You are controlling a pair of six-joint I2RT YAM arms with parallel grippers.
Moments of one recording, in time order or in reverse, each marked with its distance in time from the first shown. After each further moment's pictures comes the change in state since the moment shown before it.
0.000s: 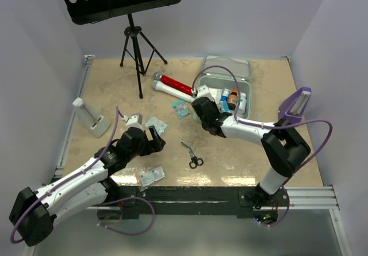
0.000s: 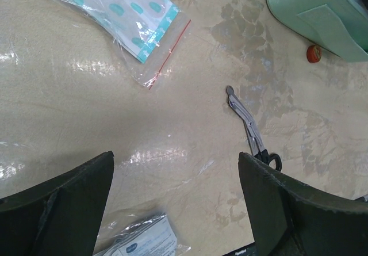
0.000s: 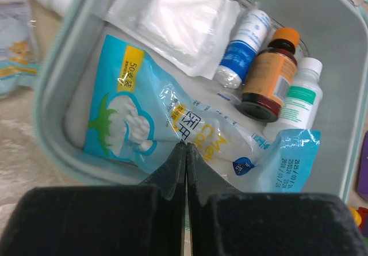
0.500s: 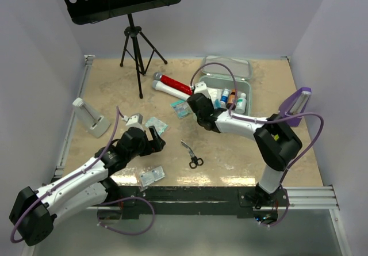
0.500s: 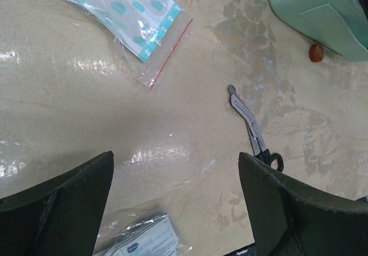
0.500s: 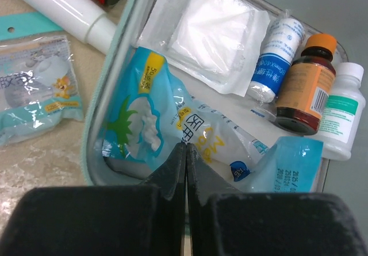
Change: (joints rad) left arm 0.000 0.008 0.000 -0.002 0.002 0.000; right arm 0.030 0.092 0.111 -0.020 -0.034 0.122
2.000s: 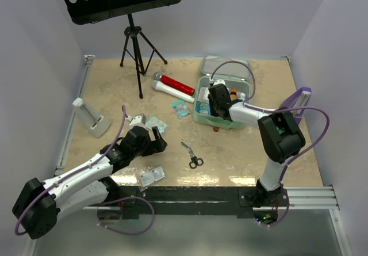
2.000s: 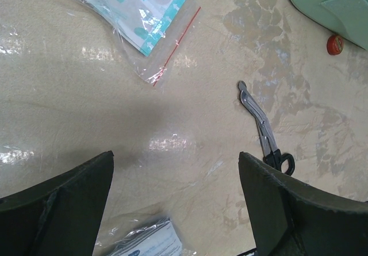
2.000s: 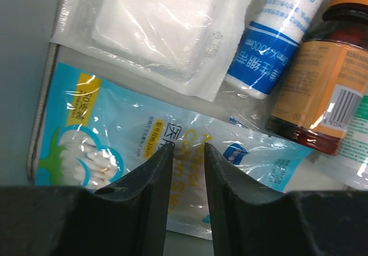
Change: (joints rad) left arm 0.000 0.088 0.000 0.039 0.016 0.003; right arm -0.275 0.043 -0.006 -0.045 -0.364 0.053
